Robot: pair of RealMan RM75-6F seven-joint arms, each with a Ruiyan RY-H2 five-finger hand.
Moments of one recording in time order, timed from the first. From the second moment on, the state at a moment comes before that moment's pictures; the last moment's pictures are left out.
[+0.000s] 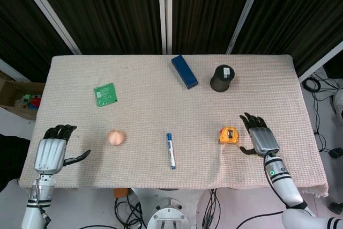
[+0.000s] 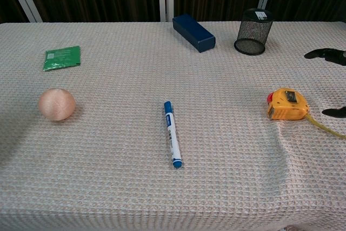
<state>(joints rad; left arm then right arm) -0.13 -1.36 -0.03 -1.70 1.48 1.52 0.48 0.40 -1.29 0.11 -1.77 -1.08 1.06 -0.40</state>
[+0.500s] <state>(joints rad) -0.12 -1.37 -0.02 -1.70 1.49 1.53 0.49 0.44 -1.34 0.10 -1.73 -1.05 1.05 -0.44</state>
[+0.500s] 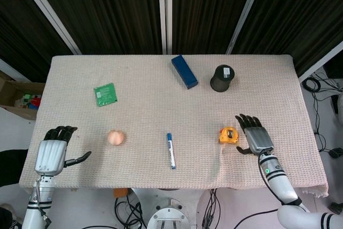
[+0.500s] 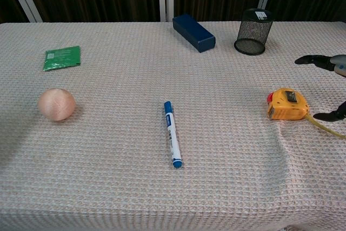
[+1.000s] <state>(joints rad) -0.11 -1.36 -0.02 -1.70 1.49 1.52 0.46 0.51 -1.45 0.11 -1.67 -0.95 1.06 -0.57</state>
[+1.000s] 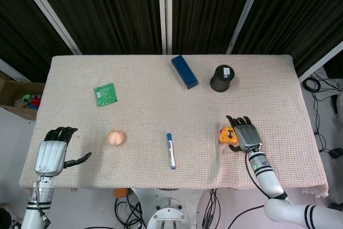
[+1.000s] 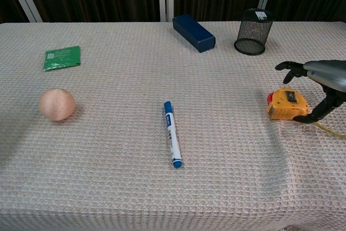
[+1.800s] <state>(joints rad) -0.11 -1.37 -0.03 -1.69 1.49 1.50 0.46 0.54 -1.50 0.12 -1.65 -0.95 1.11 -0.53</state>
